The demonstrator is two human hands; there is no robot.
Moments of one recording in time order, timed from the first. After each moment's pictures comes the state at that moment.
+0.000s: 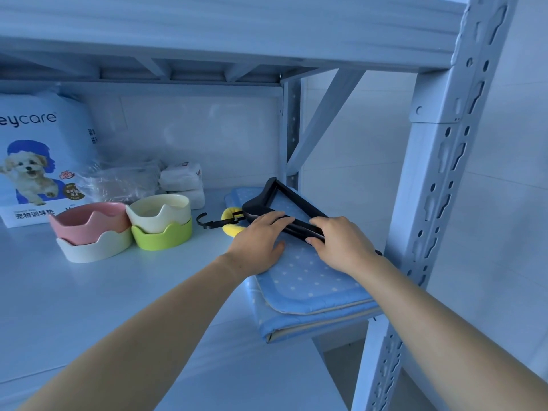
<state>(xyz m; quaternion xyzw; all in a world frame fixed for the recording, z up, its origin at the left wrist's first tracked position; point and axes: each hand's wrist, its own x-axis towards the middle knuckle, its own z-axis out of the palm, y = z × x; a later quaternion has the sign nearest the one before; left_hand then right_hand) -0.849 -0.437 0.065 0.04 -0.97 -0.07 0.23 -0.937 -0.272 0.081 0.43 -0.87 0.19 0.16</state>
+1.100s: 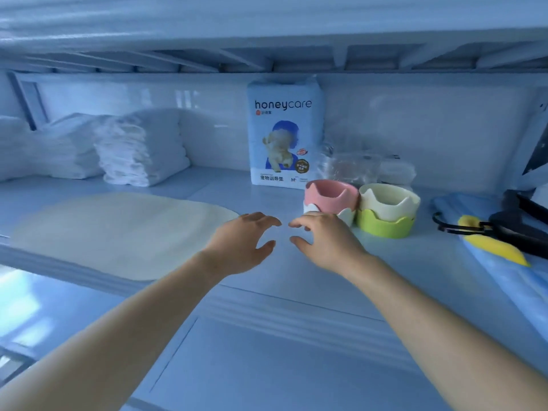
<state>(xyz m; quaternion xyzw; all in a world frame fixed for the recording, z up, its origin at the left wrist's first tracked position) -0.481 -0.632 0.069 0.33 -0.92 0.02 0.23 -0.653 -0.552 0.078 0.71 -0.64 0.27 0.07</state>
